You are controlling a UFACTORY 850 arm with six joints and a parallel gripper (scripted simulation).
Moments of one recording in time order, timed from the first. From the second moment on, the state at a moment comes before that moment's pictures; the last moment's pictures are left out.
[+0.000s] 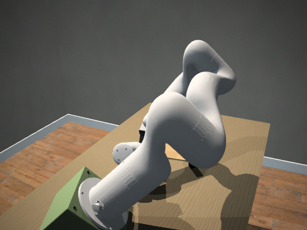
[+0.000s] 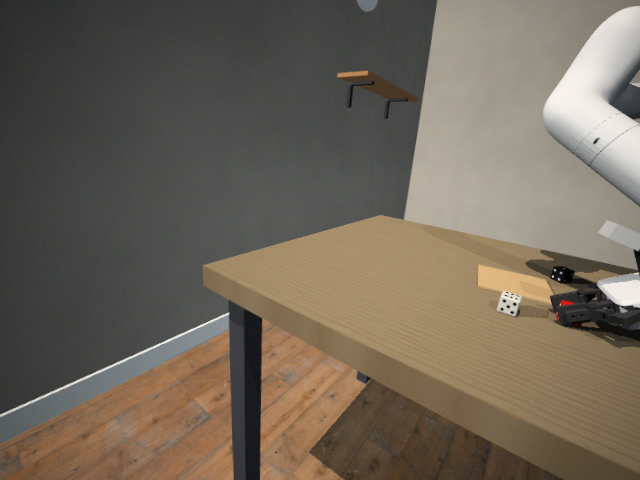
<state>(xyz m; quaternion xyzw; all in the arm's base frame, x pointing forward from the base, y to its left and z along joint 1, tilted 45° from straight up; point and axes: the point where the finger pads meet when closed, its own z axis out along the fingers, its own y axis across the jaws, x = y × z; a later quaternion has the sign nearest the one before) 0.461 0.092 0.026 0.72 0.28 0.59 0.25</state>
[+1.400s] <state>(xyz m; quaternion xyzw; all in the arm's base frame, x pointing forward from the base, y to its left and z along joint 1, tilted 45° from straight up) 0.461 0.092 0.026 0.72 0.28 0.59 0.25</state>
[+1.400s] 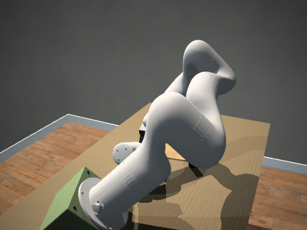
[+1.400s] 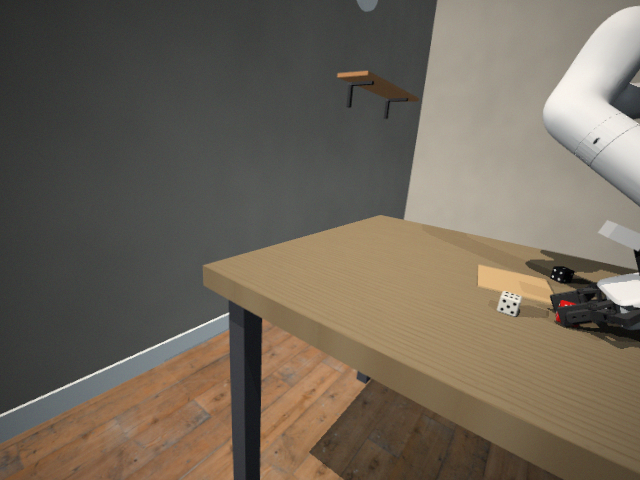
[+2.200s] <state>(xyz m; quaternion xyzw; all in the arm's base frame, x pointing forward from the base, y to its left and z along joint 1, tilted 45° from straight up) 0.430 0.093 0.032 0.72 0.28 0.59 0.25</state>
